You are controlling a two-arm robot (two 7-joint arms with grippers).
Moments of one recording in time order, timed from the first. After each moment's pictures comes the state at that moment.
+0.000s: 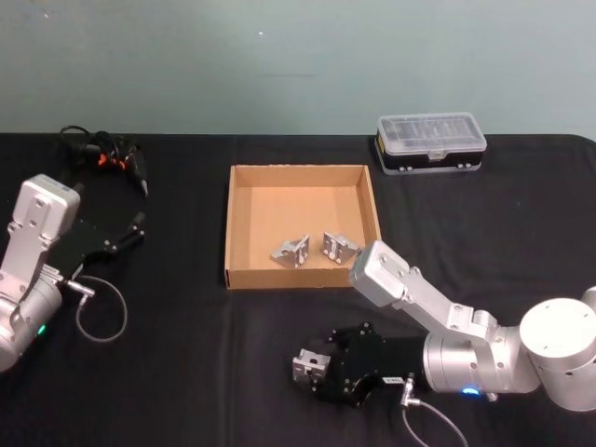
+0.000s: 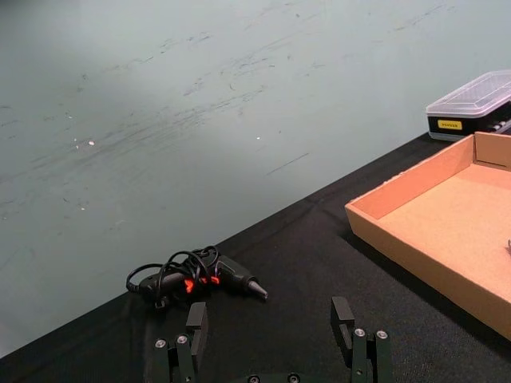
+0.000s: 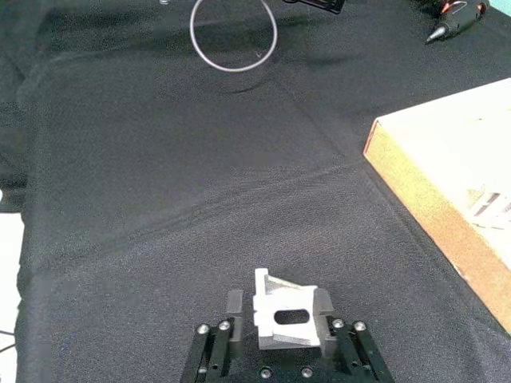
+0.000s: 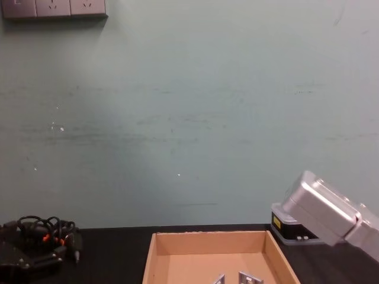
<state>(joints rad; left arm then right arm) -0.20 0.60 0.45 -1.41 -0.25 -0.12 0.03 0.34 0.62 -0.70 -1.62 0.27 0.36 0.65</state>
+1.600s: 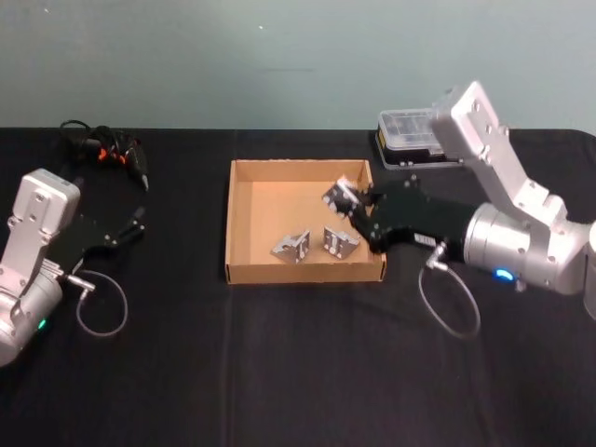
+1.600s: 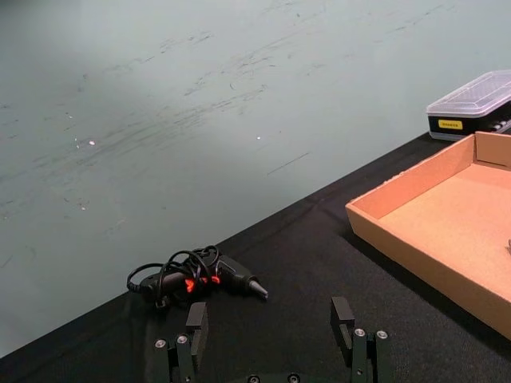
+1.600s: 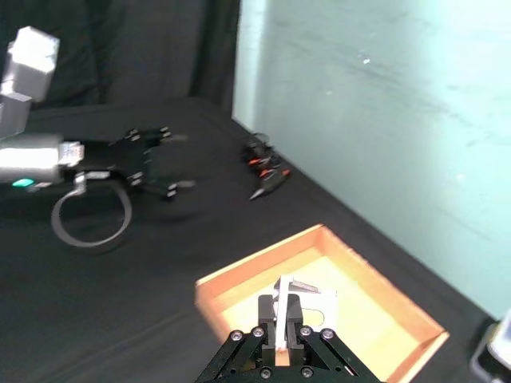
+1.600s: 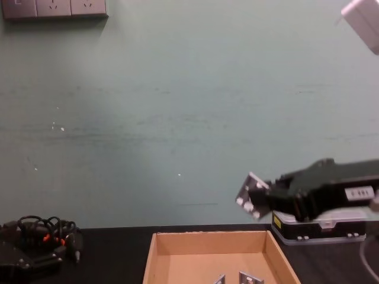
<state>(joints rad) -0.20 0.60 0.45 -1.41 -0.25 -0.12 0.03 0.34 0.60 -0.48 -1.76 0.35 0.33 0.47</state>
